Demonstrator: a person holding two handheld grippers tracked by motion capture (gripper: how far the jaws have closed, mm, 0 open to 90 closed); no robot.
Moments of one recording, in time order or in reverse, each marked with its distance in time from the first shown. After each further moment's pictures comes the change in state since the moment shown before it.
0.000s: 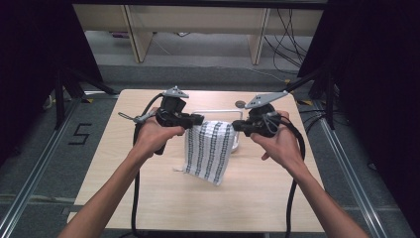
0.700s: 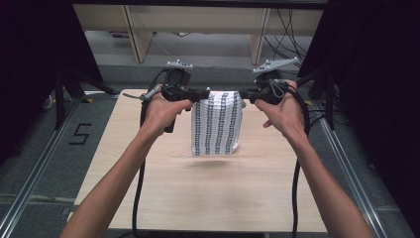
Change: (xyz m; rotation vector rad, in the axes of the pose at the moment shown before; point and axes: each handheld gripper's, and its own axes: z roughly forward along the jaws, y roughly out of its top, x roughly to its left) left arm 0.004 0.056 0.002 -0.094 0.055 -0.048; right arm -0.044 0.051 -0.012 -0.092 -0.107 0.030
